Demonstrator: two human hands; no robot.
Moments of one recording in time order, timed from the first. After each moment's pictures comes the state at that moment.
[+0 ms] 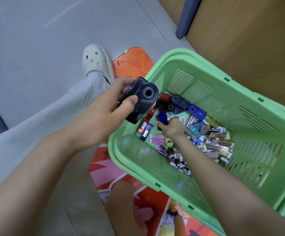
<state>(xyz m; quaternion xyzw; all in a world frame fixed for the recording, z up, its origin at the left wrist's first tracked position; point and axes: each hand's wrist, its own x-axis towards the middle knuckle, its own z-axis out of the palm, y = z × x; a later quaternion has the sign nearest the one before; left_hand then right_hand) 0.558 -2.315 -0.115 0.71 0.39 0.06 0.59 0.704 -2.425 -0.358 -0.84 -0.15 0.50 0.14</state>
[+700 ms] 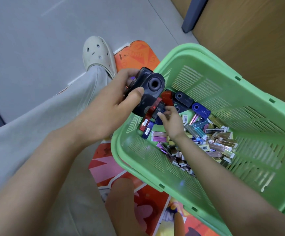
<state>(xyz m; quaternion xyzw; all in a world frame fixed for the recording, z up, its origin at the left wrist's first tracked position) 0.557 -2.305 -0.126 0.69 0.40 0.09 0.59 0.691 -2.415 -0.340 -0.81 -0.26 0.45 0.28</state>
